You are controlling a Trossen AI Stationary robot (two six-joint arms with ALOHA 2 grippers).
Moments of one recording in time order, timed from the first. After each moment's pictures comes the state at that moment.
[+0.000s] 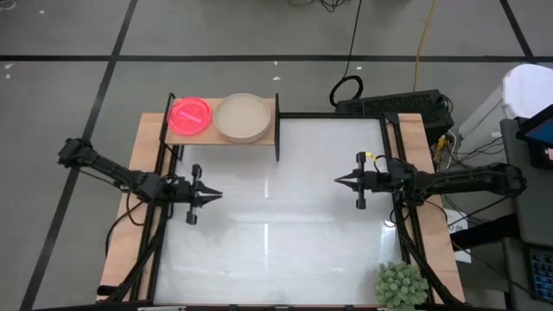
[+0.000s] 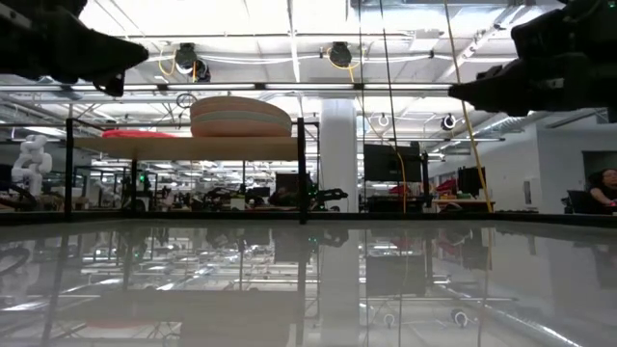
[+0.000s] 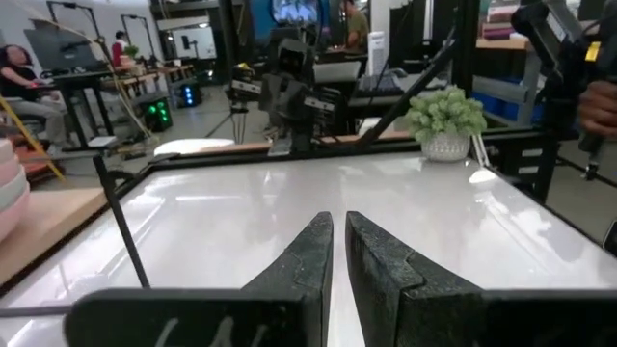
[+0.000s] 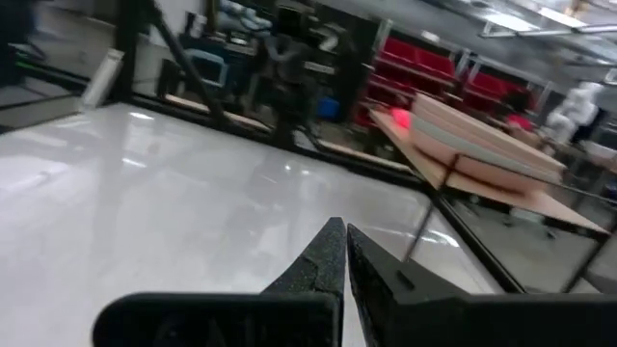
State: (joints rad) left arm -0.40 0.46 0.09 0.37 -0.36 0.08; right arm -0.09 0.59 0.02 0.58 -0.07 -0.30
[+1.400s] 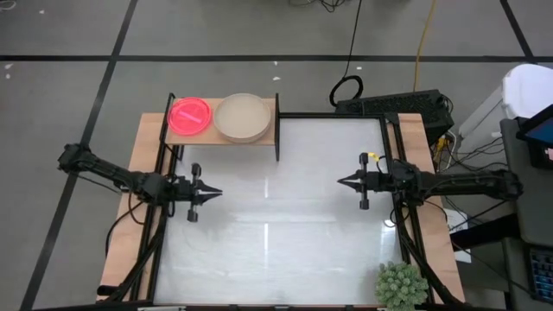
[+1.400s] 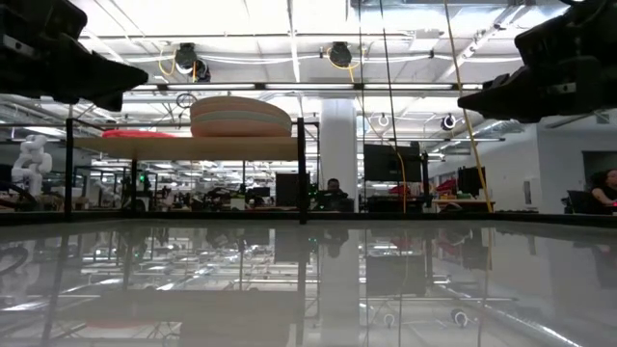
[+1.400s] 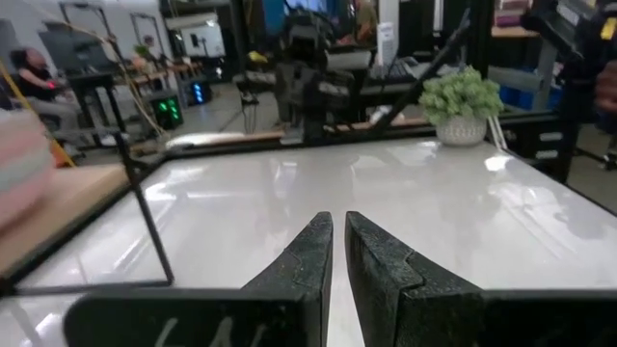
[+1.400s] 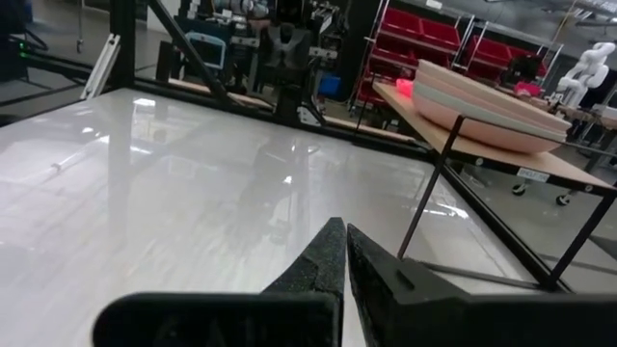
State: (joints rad) left arm -0.33 0.38 0.01 0.36 -0.31 0.10; right arm -0.09 0.42 0.02 0.35 -0.05 -0.25
